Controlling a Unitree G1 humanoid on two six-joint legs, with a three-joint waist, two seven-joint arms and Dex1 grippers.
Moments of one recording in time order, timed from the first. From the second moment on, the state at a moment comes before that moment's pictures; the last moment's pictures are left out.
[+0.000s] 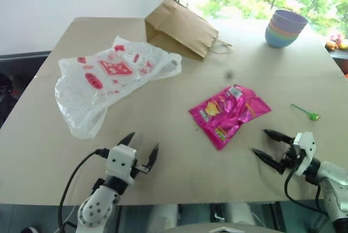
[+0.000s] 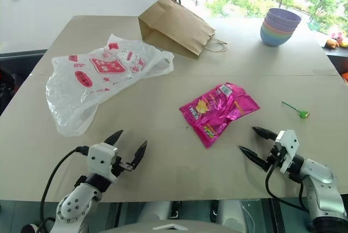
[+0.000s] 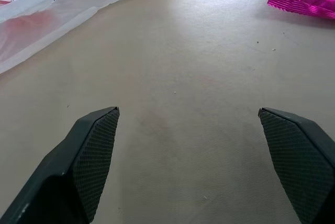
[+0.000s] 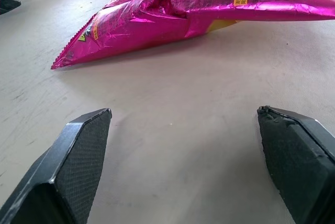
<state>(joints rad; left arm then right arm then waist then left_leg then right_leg) 0.49 0.31 0.06 -0.44 -0.08 -0.05 -0.35 0.15 -0.53 -0.17 0.10 0.45 -0.14 1.10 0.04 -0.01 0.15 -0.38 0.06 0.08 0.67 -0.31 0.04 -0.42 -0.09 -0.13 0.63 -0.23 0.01</state>
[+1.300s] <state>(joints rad) 0.50 0.26 0.08 -0.42 -0.15 -0.16 -0.38 0.19 -0.57 -0.19 0.06 0.47 -0.13 1.13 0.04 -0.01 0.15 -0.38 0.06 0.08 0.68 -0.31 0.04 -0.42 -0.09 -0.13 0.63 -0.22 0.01</state>
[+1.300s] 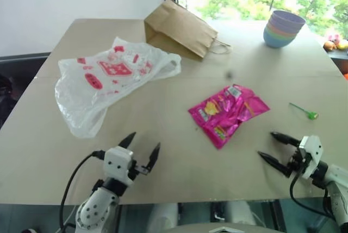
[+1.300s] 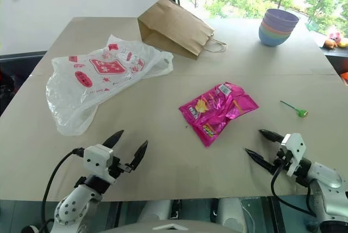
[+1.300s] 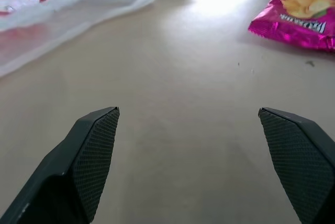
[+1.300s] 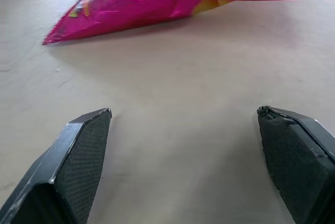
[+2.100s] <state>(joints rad) 0.41 0.18 0.39 -0.45 0.08 -0.14 -0.03 -0.02 -0.59 0.04 -0.41 0.64 0.24 1.13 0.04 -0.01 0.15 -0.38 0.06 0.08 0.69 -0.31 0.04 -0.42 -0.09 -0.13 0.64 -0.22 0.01</state>
